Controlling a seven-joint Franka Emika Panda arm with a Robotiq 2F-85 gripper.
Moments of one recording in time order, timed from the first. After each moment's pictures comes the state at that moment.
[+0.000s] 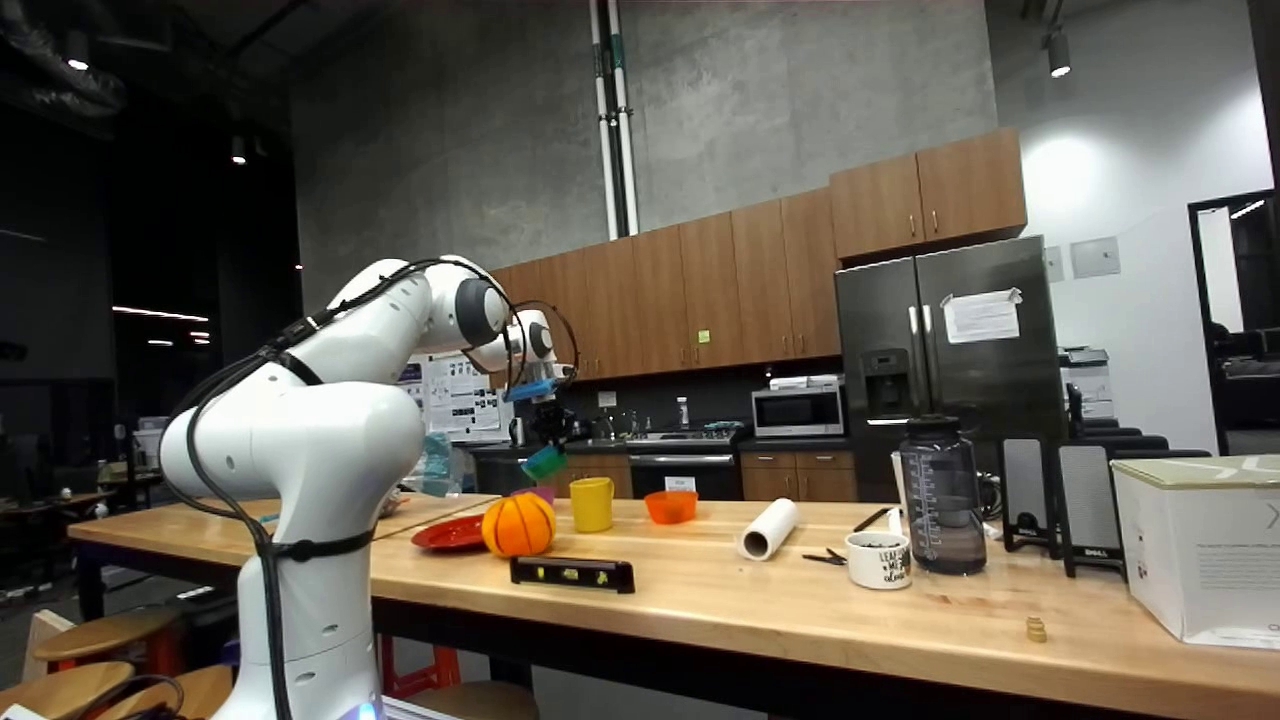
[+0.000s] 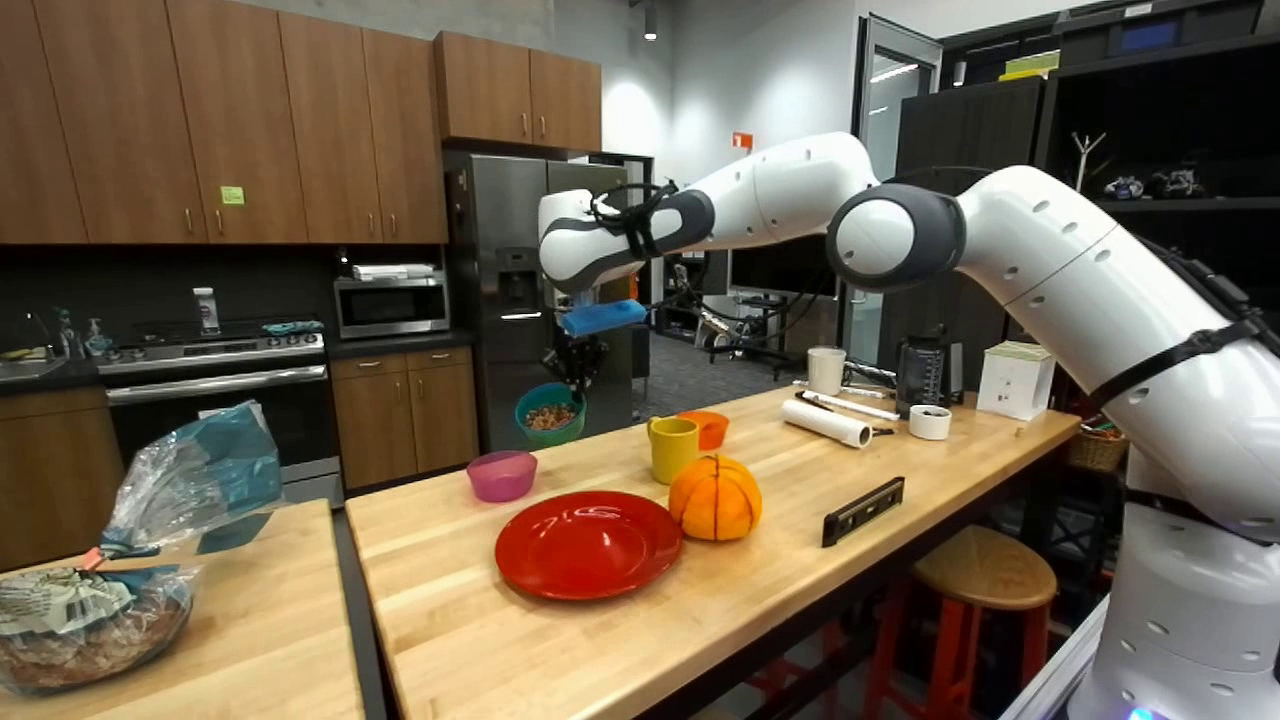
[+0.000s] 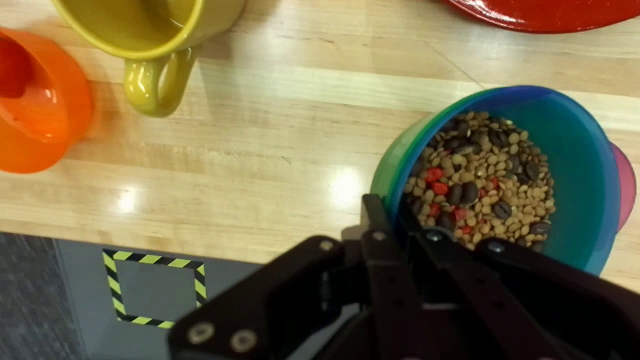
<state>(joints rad) 0.33 0.78 0.00 -1.01 -0.14 1.88 0.32</state>
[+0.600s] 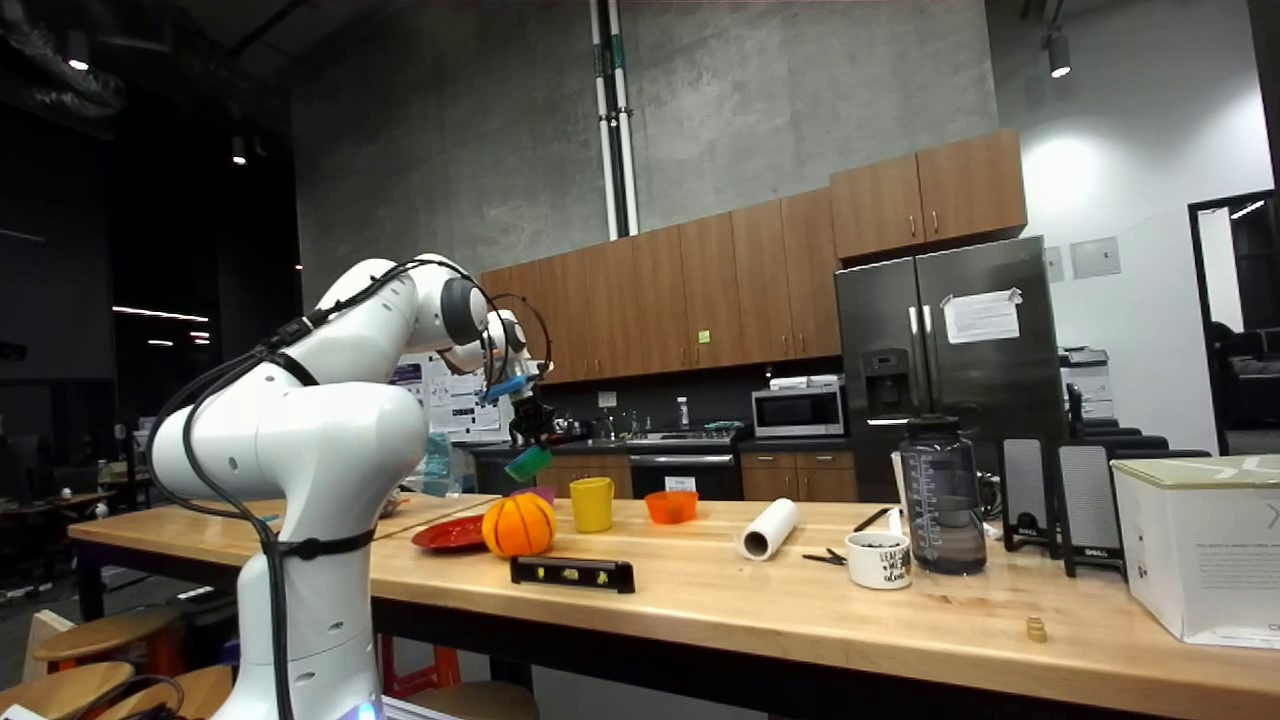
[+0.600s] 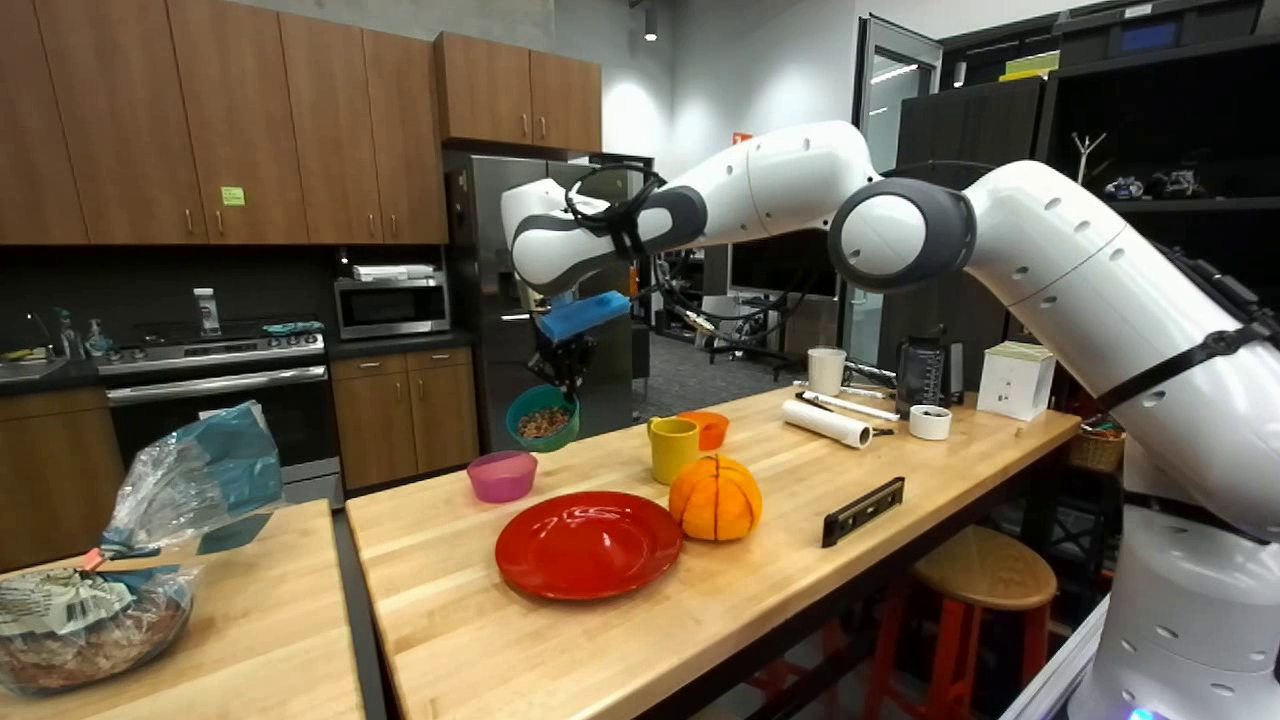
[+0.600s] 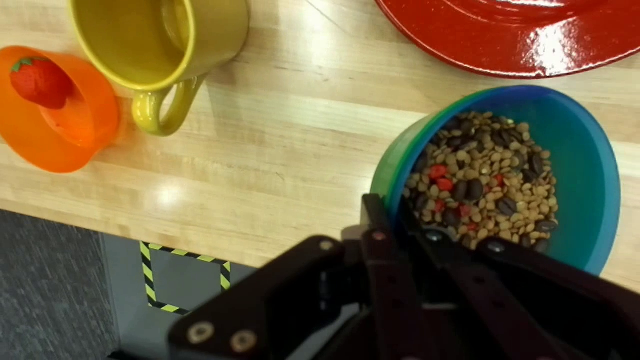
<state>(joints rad) 0.44 0.77 -0.02 -0.99 -0.24 1.78 0.40</state>
